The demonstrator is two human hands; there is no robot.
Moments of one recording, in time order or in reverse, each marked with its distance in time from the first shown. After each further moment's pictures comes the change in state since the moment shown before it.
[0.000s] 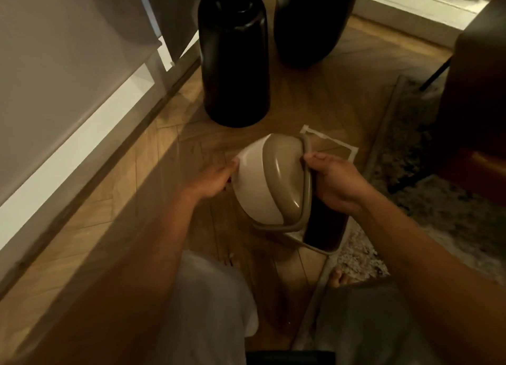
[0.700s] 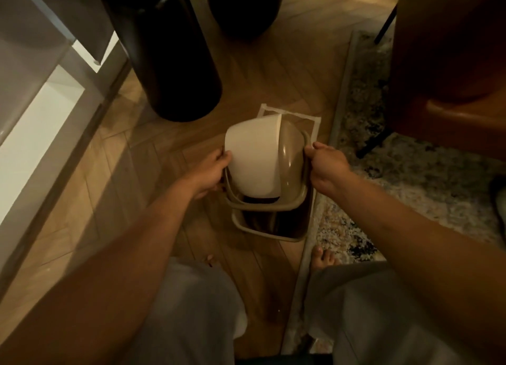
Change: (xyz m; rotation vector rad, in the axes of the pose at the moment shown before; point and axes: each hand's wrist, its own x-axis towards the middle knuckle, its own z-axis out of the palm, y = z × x) left_hand 0.092 0.040 0.099 -0.403 -0.189 -0.052; right_hand 0.027 0.021 -0.103 0.214 0.711 0.035
